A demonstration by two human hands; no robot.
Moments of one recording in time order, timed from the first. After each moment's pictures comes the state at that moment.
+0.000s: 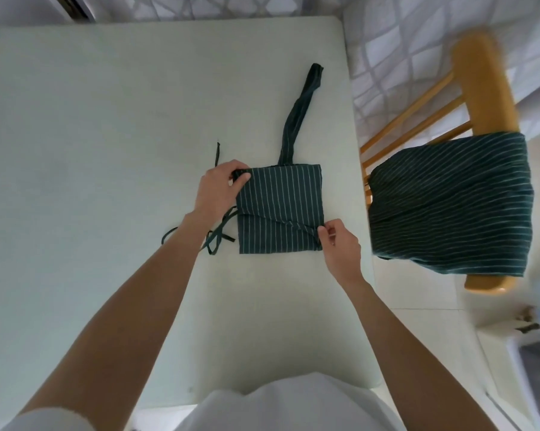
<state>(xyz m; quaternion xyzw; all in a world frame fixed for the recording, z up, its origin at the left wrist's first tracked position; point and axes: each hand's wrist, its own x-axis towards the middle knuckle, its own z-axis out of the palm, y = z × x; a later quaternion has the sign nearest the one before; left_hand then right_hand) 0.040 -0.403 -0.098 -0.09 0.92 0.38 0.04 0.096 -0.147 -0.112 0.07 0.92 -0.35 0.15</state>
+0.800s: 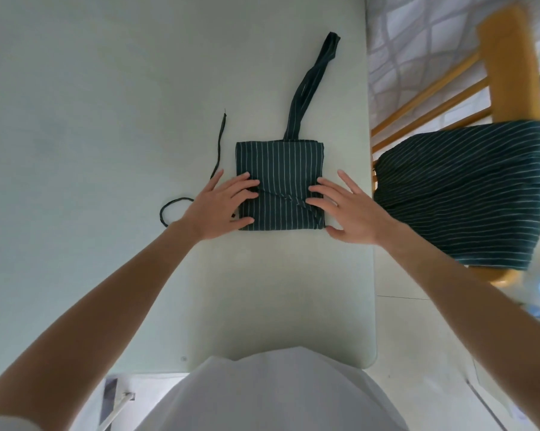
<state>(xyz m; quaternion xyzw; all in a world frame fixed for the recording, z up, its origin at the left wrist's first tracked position) 0.111 -0.411 -0.116 0.19 0.96 0.14 0.13 0.029 -0.104 -0.108 -0.52 0.84 0.00 0.14</state>
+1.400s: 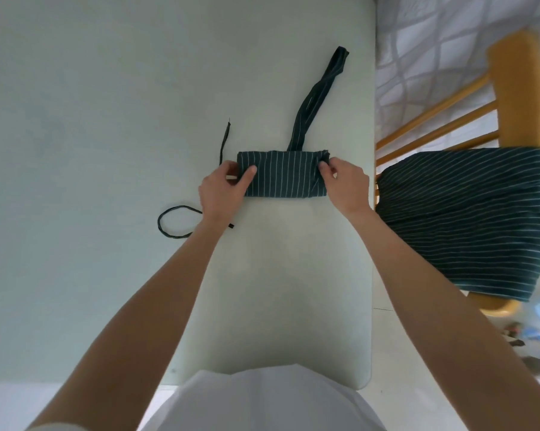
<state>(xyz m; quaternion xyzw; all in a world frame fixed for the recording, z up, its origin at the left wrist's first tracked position) 0.067 -0.372 -0.099 -0.32 0.85 0.42 0.02 -0.021 -0.168 -0.108 -0.09 0.96 -0.23 0.13</state>
